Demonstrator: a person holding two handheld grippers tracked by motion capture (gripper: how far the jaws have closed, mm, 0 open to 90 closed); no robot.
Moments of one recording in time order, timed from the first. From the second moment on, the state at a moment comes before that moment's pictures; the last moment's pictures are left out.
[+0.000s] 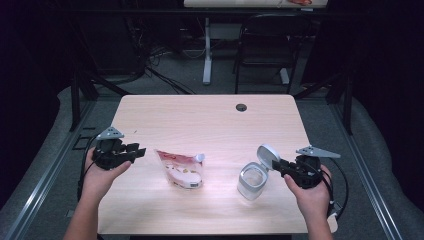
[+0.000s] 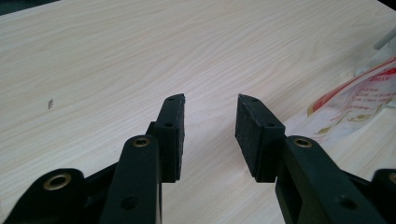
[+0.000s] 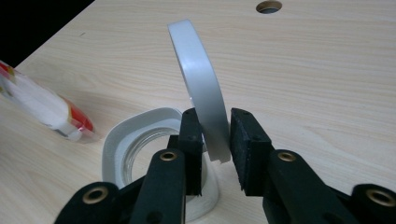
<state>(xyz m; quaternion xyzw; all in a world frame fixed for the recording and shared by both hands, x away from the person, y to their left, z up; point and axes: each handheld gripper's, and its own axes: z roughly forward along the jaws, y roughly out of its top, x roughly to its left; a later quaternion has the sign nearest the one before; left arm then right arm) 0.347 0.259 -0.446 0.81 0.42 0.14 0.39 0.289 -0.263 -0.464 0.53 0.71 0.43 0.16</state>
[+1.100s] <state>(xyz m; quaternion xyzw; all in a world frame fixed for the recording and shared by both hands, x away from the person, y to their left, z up) 0.343 0.253 -0.439 0.82 0.40 0.14 0.40 0.277 -0.255 -0.445 0.50 0.72 0.44 0.18</state>
